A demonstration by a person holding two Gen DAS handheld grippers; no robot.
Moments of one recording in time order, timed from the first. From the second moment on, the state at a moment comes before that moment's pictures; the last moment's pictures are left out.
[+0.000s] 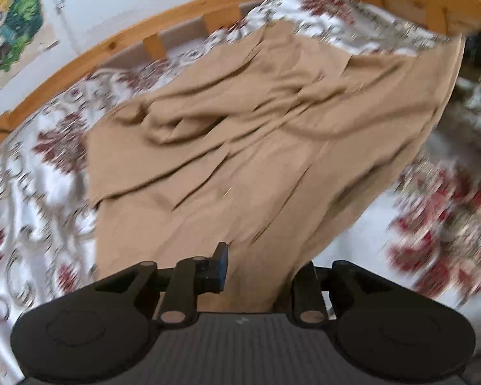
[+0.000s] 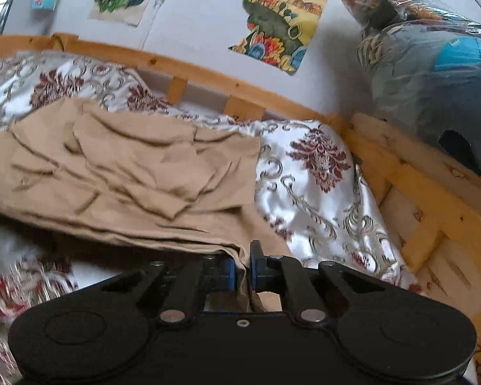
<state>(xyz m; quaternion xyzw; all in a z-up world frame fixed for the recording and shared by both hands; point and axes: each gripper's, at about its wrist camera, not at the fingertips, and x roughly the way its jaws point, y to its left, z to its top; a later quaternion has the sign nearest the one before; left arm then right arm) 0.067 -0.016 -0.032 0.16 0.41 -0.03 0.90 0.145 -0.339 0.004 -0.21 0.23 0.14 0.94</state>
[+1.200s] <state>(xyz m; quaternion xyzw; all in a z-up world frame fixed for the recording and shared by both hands) 0.277 0.114 0.054 0.09 0.50 -0.05 0.86 0.308 -0.276 0.058 -0.30 0.31 0.18 0.88</state>
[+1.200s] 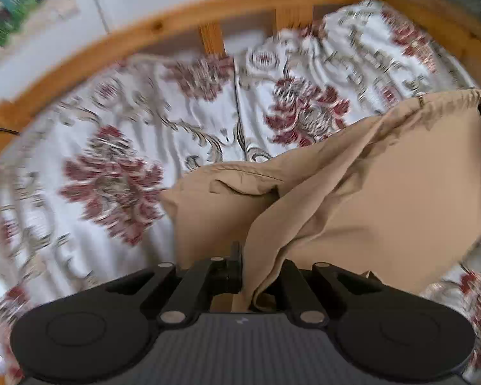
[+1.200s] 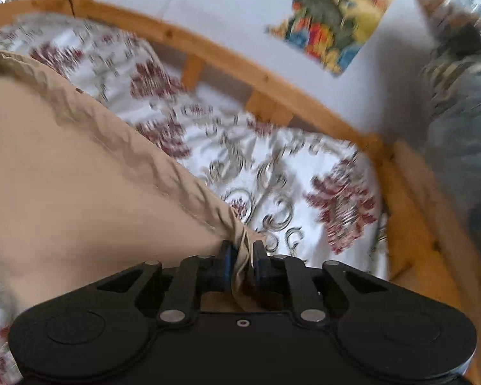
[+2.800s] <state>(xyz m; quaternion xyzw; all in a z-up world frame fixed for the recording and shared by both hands) 0.126 0.217 -0.018 -0.21 0.41 -0.02 0.89 0.235 -0.419 -0.054 0.30 0.35 0.10 0.88</state>
